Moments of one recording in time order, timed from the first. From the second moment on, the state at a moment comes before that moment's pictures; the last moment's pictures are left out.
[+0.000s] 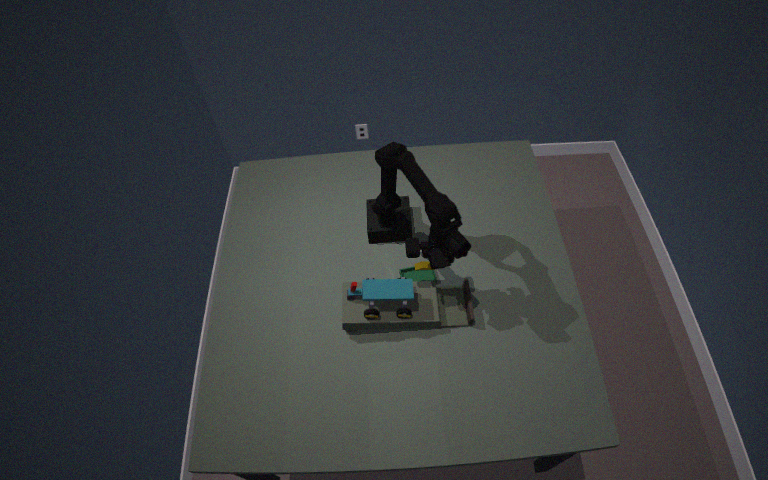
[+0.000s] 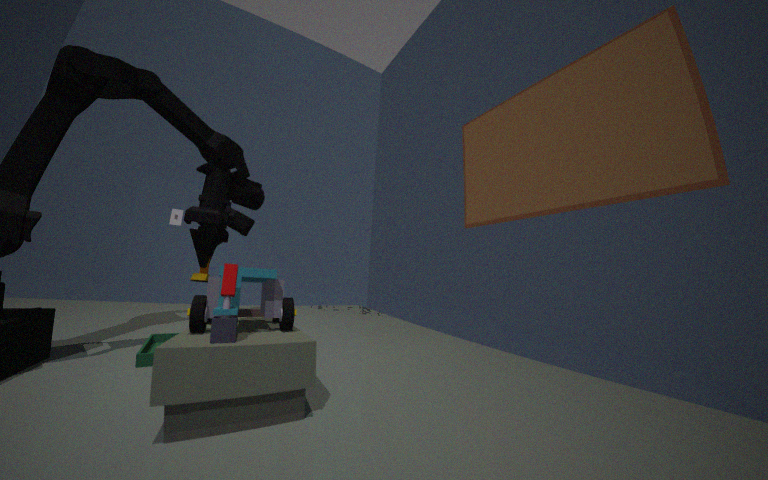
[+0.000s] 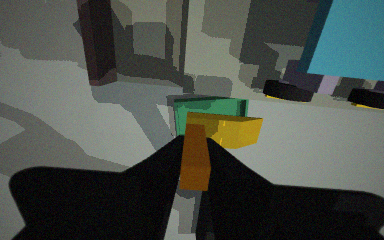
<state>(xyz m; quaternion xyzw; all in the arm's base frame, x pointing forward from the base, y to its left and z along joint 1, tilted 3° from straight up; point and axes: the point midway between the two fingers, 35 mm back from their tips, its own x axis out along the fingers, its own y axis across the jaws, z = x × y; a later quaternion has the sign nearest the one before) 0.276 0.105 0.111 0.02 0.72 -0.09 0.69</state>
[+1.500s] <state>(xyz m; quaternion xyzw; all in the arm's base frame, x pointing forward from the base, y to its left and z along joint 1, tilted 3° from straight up) 0.306 0.097 0.045 0.02 0.71 -0.10 0.69</state>
